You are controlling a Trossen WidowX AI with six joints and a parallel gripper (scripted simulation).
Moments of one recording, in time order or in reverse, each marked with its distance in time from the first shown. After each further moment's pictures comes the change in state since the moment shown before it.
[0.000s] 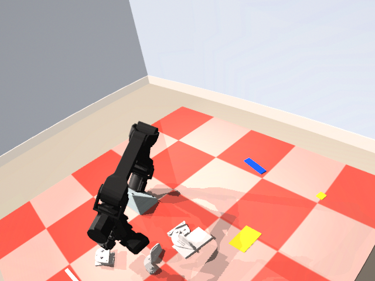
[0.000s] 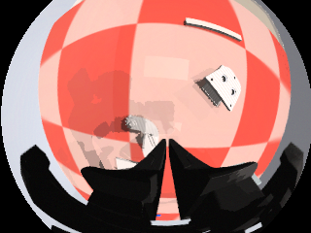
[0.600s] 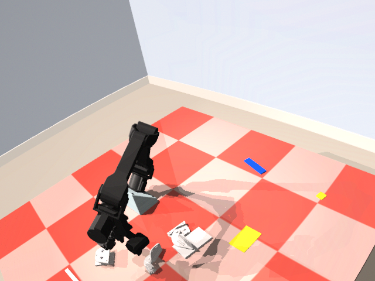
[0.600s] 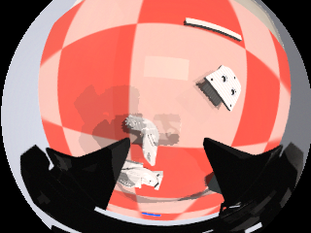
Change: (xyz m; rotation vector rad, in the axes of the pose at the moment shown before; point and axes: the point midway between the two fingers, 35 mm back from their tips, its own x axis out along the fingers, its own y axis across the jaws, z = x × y) arm 0.000 0.000 0.000 0.000 0.000 0.000
